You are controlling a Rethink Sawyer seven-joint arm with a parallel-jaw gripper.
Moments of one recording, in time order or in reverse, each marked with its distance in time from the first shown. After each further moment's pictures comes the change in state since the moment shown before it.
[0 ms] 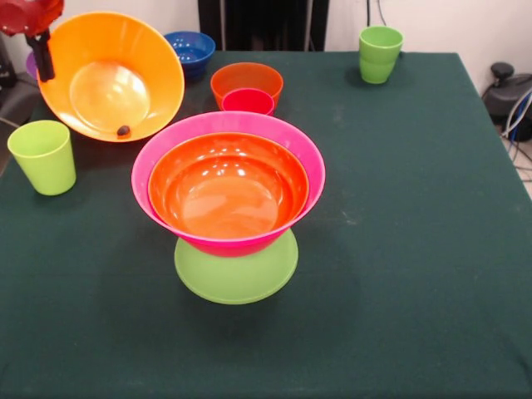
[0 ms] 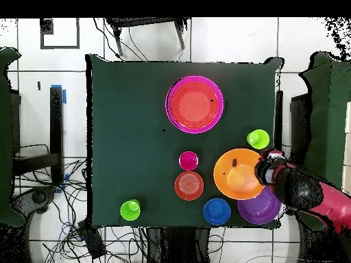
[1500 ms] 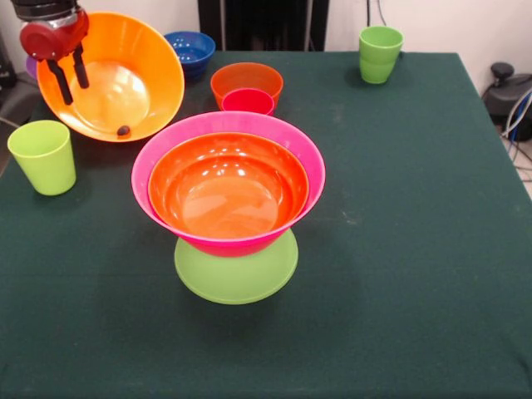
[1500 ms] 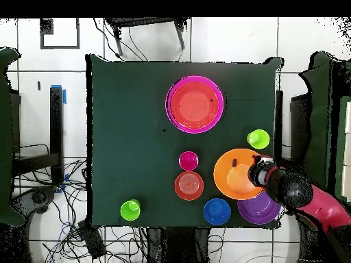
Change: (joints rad) arm 0.022 0.096 -0.071 -0.015 0.046 0.000 0.000
